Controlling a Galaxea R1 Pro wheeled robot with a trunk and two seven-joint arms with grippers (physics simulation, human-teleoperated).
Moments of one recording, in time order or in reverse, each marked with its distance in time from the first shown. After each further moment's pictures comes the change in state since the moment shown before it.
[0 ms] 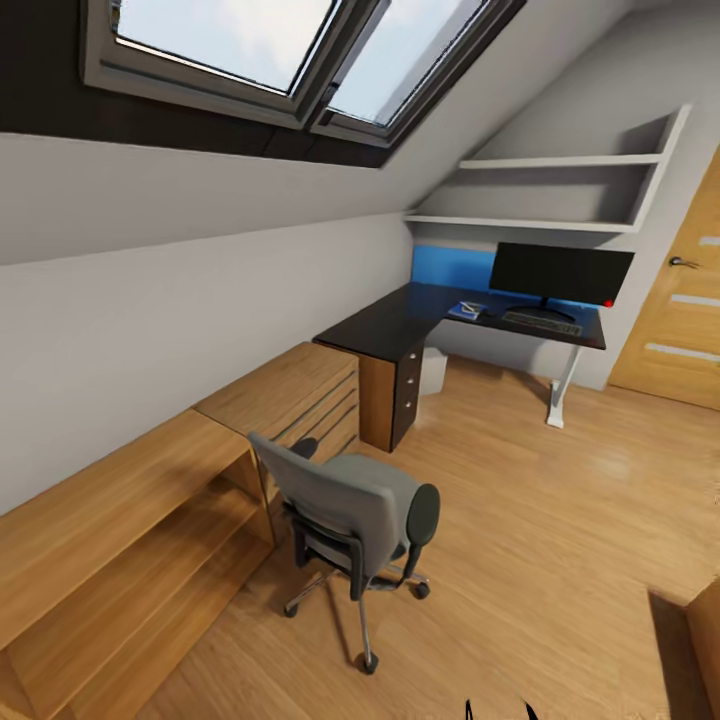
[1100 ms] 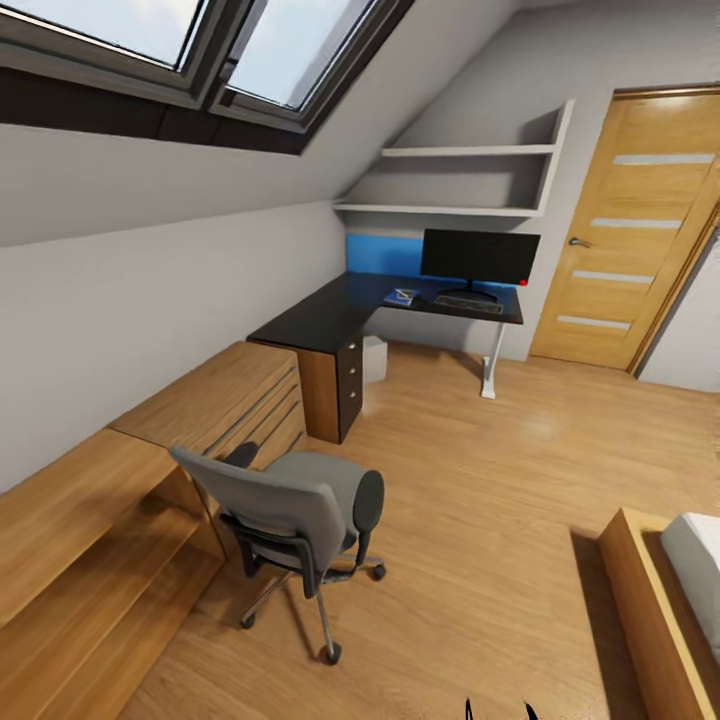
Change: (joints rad) left arm 0.000 0.000 0.000 0.000 0.000 0.000 0.000; right arm -0.001 0.000 0.000 0.000 0.000 0.000 0.000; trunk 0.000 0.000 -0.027
